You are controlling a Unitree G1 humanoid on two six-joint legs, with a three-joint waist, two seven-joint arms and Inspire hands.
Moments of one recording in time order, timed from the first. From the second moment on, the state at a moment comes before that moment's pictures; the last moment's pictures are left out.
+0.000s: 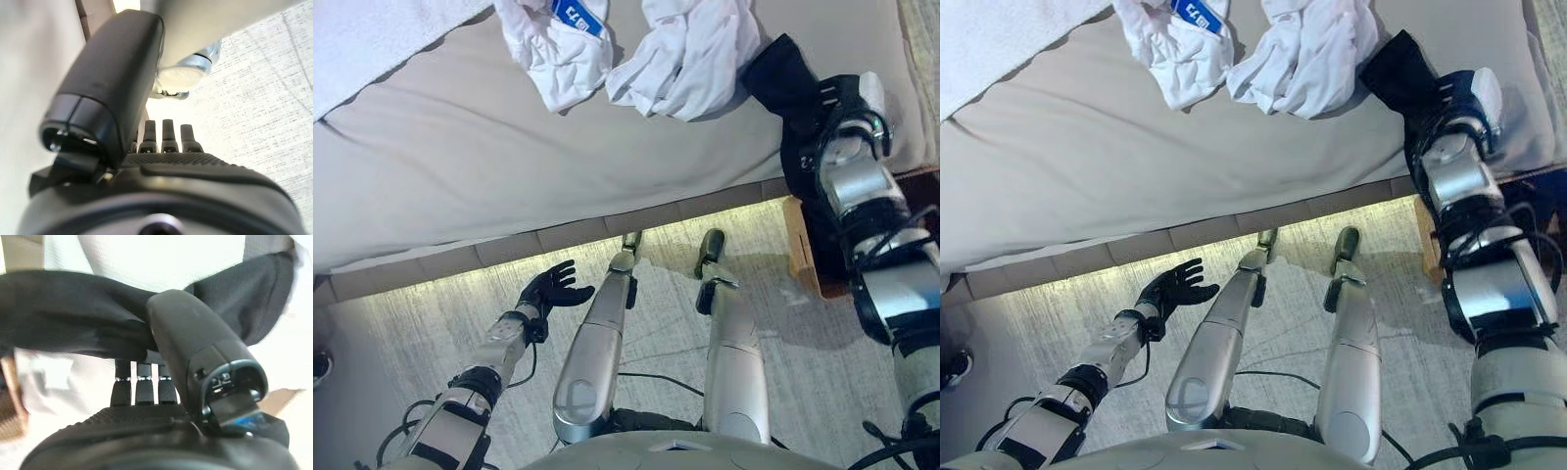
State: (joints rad) left arm -0.25 0.36 -0.31 0.88 -0.52 -0.09 -0.11; right arm -0.88 -0.68 0.27 0.69 0.11 0.31 -0.42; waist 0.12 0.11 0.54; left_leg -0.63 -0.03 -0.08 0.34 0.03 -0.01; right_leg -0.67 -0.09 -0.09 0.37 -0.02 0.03
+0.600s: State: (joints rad) left arm -0.32 0.36 -0.24 0.90 -0.51 -0.10 -0.09; right arm -0.44 -0.63 -0.06 0.64 0.21 0.14 -0.69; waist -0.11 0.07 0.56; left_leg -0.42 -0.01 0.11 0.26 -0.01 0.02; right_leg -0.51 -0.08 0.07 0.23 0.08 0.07
